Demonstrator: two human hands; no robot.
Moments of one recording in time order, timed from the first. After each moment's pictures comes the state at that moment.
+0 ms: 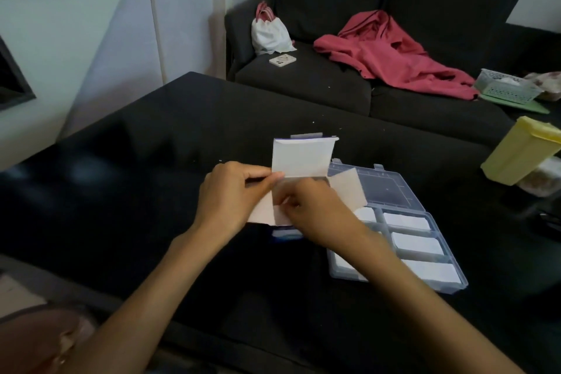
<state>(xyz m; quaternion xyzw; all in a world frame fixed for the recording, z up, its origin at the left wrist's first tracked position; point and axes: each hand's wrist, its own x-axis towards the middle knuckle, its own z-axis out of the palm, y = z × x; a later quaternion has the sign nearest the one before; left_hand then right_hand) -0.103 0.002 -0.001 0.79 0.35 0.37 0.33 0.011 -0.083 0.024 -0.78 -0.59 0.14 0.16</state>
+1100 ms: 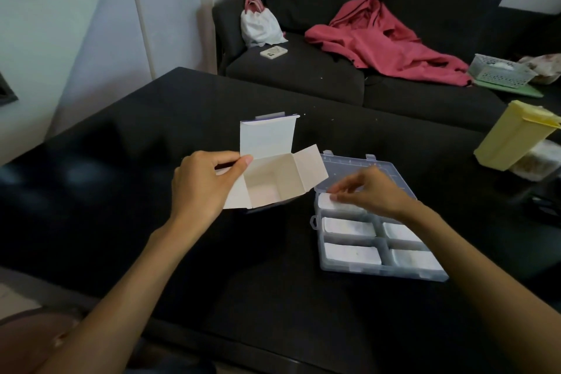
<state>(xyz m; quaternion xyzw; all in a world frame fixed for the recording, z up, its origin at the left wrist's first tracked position) -0.102 0.014 -0.003 0.76 0.40 0.40 0.31 0.135 -0.115 -0.005 -0.78 -0.53 0.20 0.24</state>
